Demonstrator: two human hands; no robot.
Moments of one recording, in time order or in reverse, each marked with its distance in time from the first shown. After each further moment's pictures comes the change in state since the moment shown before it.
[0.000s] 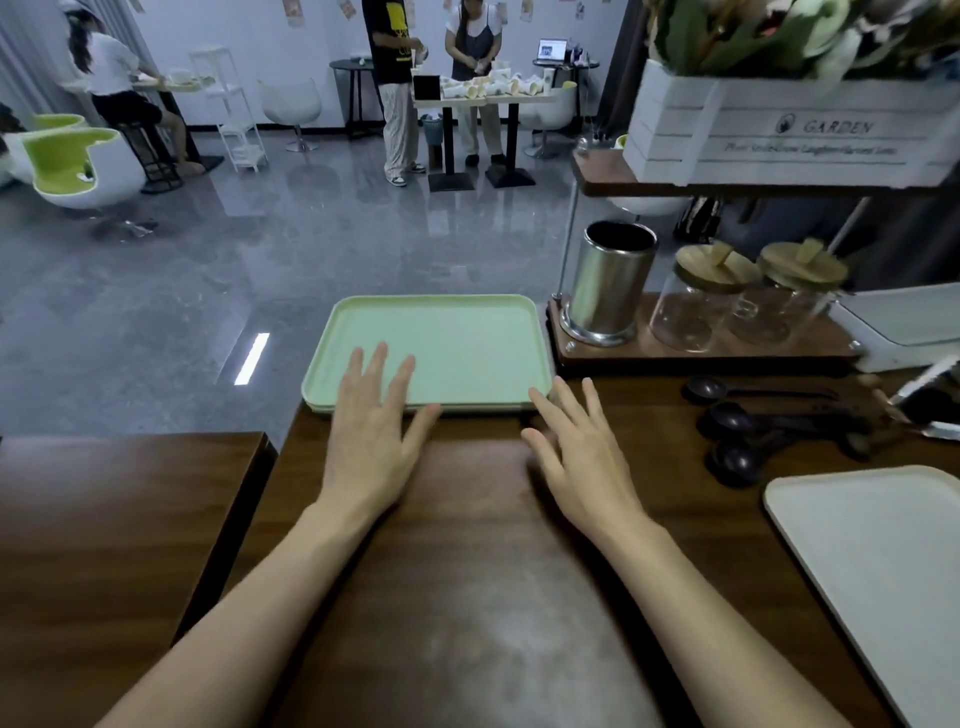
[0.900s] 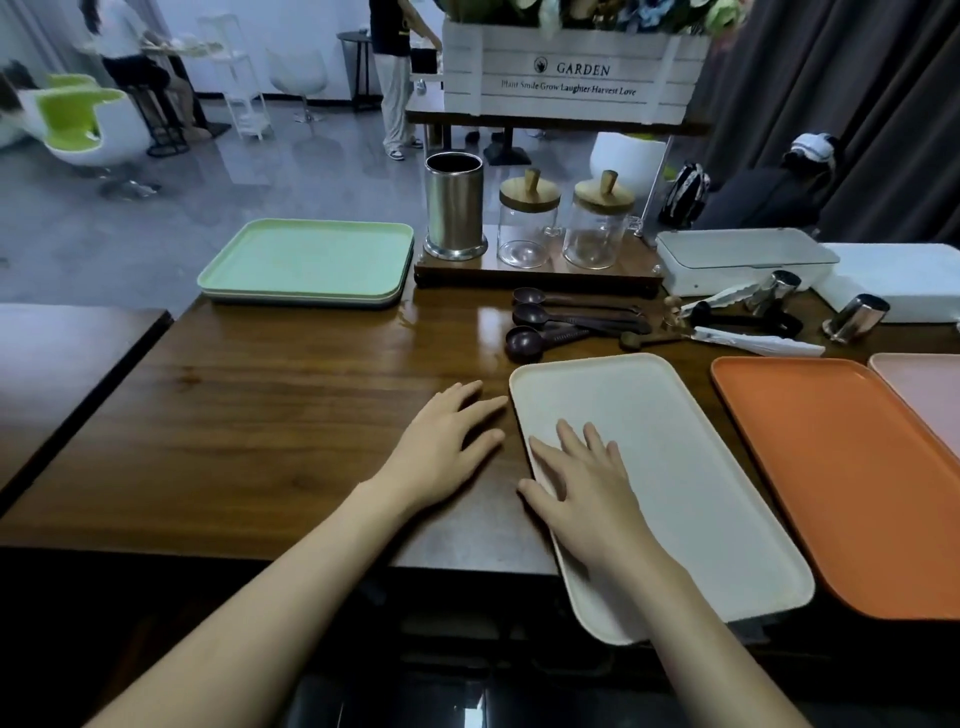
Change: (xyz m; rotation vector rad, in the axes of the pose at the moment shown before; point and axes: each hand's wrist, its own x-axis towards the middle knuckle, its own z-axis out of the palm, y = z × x) left_hand -0.143 0.285 0.060 -0.220 -0.390 0.075; right_hand -0.221 0.149 -0.154 -0.153 -0.332 0.062
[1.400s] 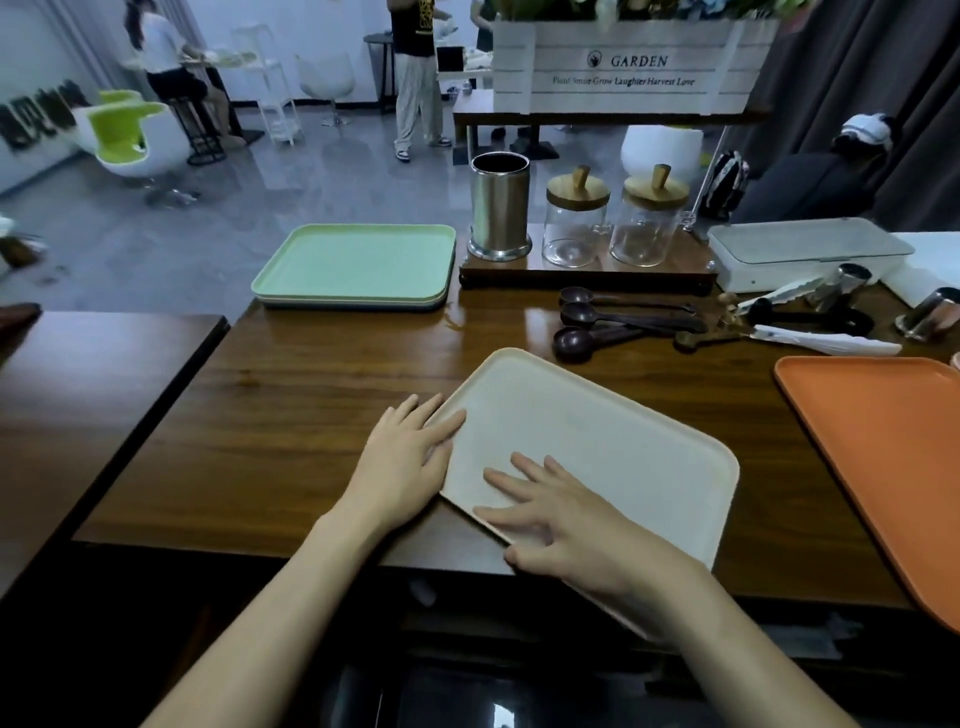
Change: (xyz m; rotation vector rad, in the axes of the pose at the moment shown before) left_hand -0.050 -0.062 -0.044 0.095 0.006 -0.210; right_hand 0.008 -0.057 0.013 0.053 -0.323 -0.499
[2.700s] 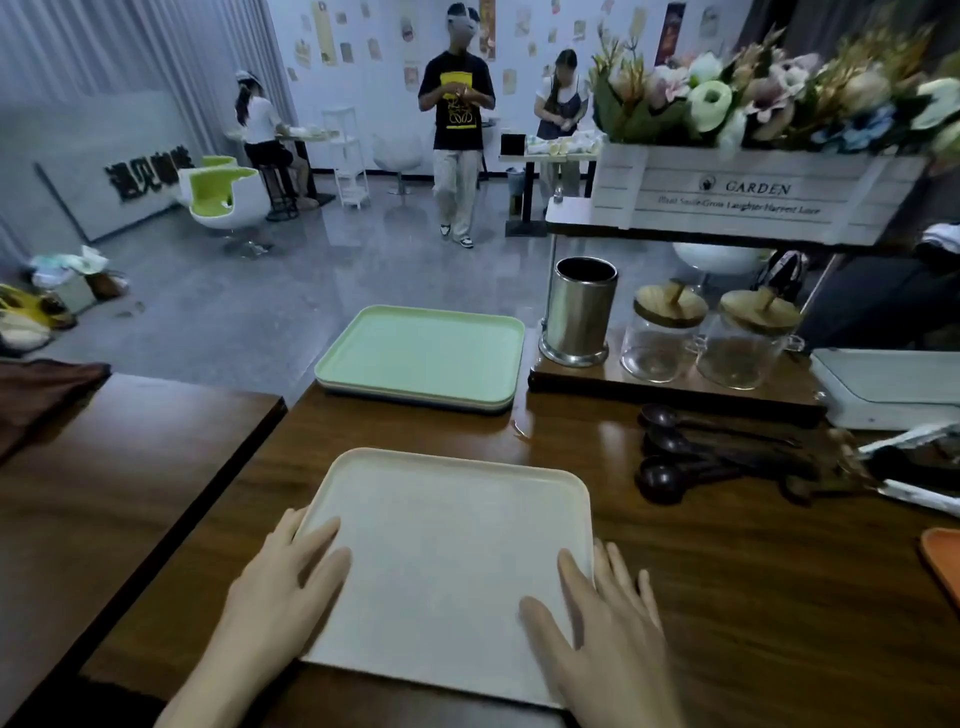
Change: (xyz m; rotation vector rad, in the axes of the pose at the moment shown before) left_hand -0.040 -0.097 -0.087 -0.145 0.190 -0.532; right_hand 0.081 -0.015 0.011 -0.025 0.377 0.550
